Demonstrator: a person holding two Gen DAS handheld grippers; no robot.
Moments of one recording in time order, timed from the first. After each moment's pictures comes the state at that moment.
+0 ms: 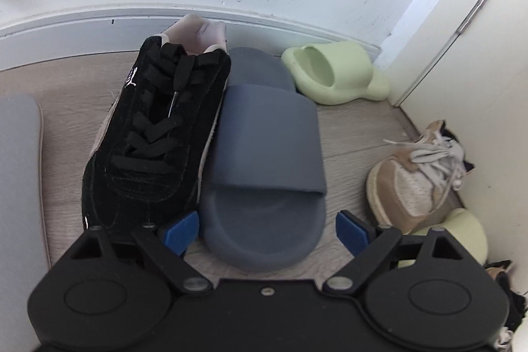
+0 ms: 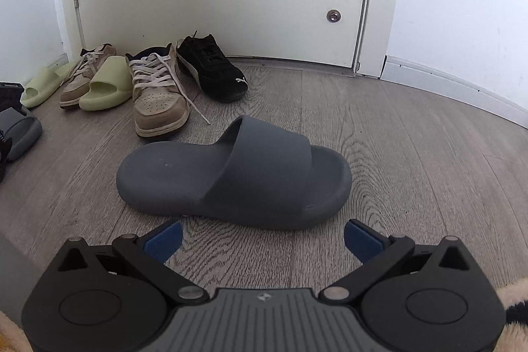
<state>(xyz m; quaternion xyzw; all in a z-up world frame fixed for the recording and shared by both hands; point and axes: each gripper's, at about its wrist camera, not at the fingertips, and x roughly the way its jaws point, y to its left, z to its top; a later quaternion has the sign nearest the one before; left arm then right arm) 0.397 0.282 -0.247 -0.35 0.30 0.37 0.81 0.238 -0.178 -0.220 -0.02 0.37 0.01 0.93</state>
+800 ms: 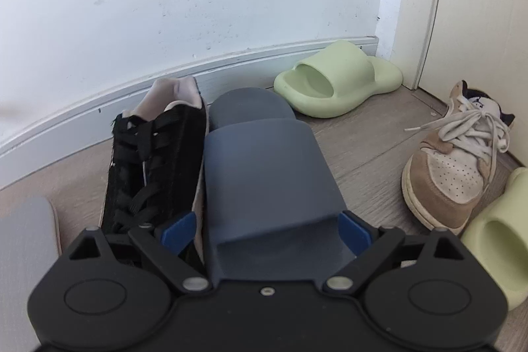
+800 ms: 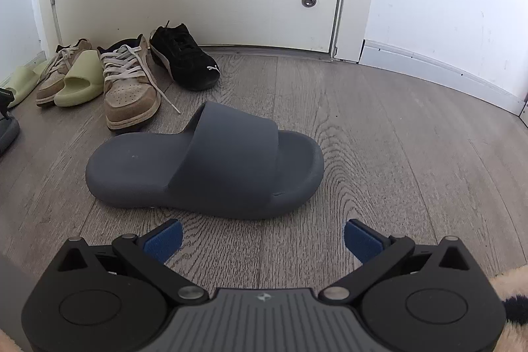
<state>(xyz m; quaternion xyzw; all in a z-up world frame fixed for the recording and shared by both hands) 0.449 0.262 -0.259 -0.14 0.33 0.43 0.83 0.245 -0.195 -0.231 -0.01 0.38 -0.03 0.92</state>
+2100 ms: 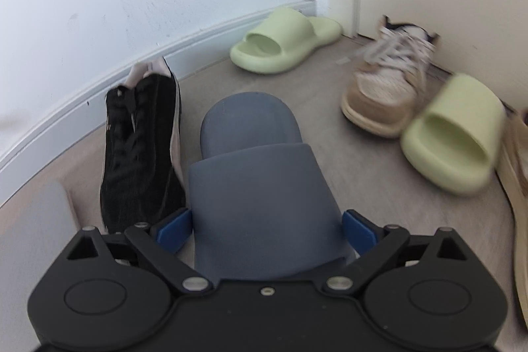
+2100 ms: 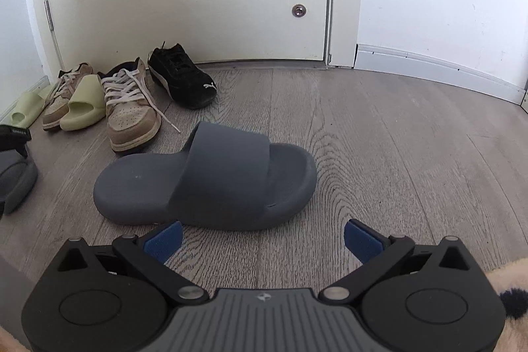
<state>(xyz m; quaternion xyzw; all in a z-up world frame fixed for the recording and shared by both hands) 0.391 0.172 -0.252 -0.10 0.40 0.34 0.84 0.232 -0.222 -0.210 0.04 0.35 -0.02 0.93</state>
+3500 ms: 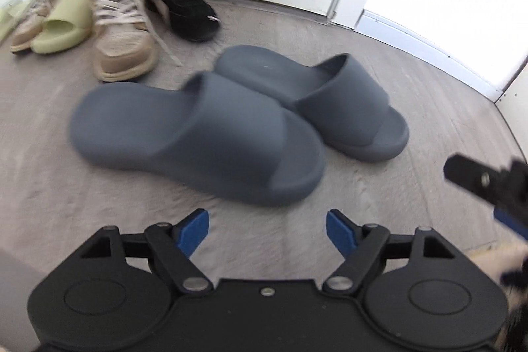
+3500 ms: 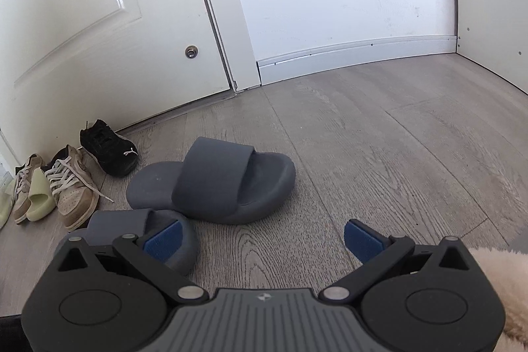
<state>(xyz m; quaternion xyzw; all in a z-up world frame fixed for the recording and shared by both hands) 0.254 -0.084 -0.220 -0.07 0.45 -0.07 0.89 0.215 -0.317 -0.200 0.14 0.32 -0.10 0.93</state>
